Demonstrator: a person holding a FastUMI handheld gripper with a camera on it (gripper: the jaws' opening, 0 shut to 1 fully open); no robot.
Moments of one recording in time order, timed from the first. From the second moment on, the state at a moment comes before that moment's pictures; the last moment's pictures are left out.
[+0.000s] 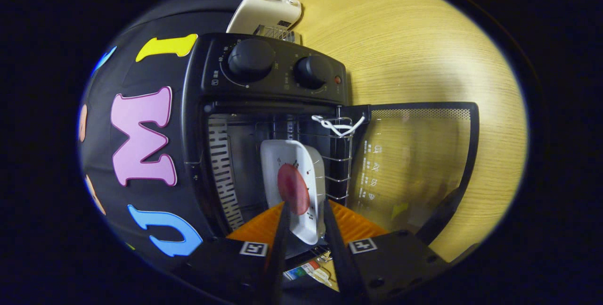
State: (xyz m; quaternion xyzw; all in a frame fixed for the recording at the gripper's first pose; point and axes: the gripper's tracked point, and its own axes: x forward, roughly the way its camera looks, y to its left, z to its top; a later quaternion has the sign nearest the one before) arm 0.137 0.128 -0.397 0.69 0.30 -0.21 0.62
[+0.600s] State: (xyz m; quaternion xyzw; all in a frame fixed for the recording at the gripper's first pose) arm 0.058 0.141 -0.342 0.51 0.36 -0.02 0.78
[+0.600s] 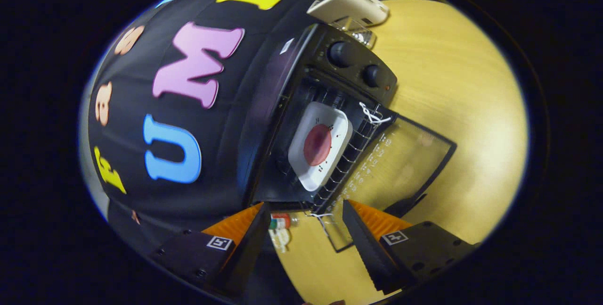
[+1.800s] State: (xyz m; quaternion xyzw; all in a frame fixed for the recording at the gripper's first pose) arm -0.011 0.144 -0.480 0.02 0.51 0.02 0.86
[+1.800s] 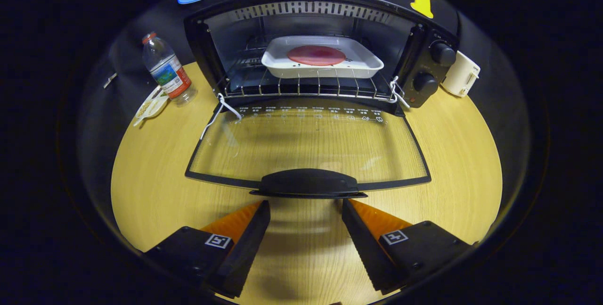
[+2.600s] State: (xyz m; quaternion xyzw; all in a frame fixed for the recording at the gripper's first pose) arm 0.007 0.139 -0.382 0.06 0.41 0.03 0.91
